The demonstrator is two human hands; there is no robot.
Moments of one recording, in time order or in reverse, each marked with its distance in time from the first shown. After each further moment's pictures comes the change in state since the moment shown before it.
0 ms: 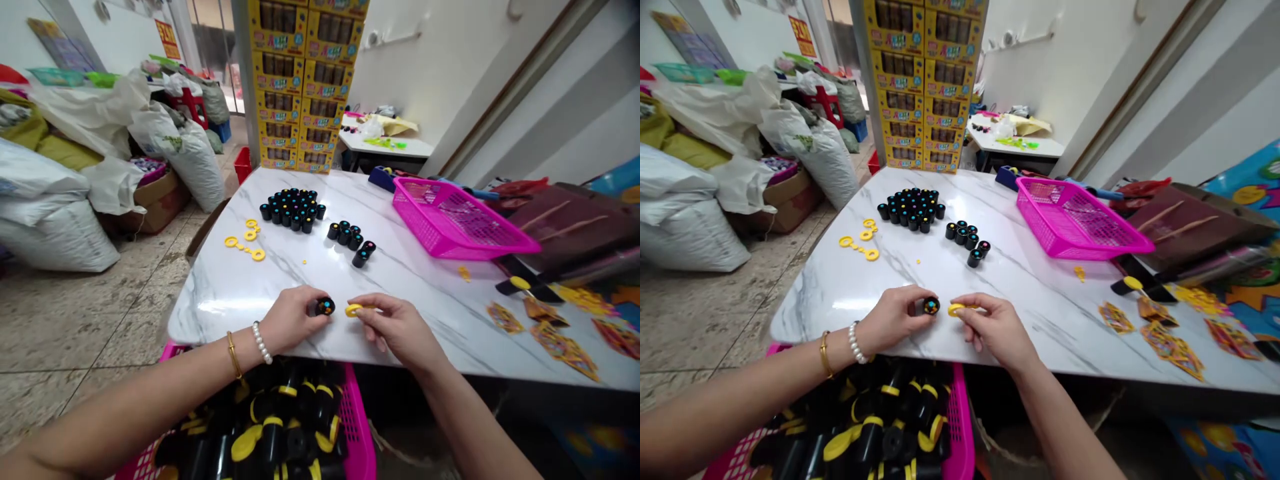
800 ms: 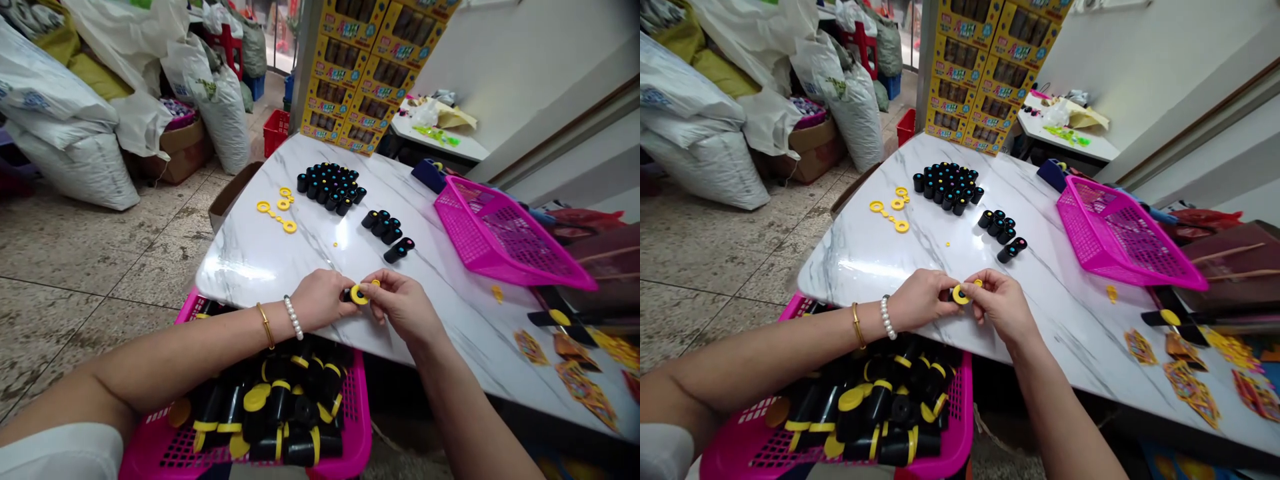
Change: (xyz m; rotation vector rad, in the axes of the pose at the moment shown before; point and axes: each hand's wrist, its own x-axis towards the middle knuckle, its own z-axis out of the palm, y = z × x) left_hand -0.001 -0.009 0.008 0.075 0.023 0.003; right_hand 0.037 -0.008 0.028 0.001 -0.043 0.009
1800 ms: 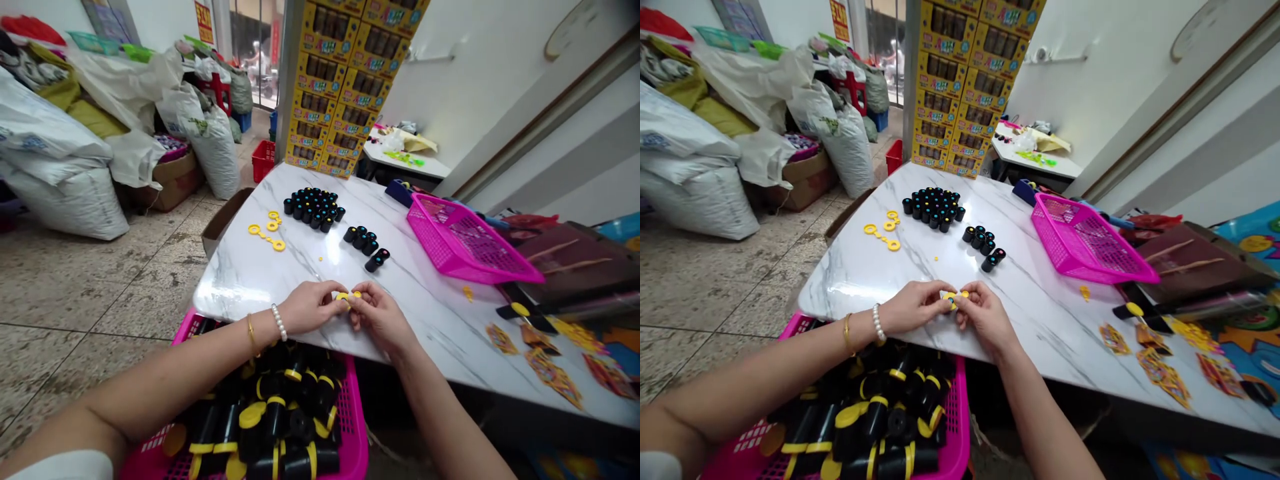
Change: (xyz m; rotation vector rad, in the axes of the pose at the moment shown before) left_hand 0.001 0.000 -0.009 -0.255 -0.067 -0.003; right_hand -0.005 0.022 0.001 0.239 -0.027 -0.074
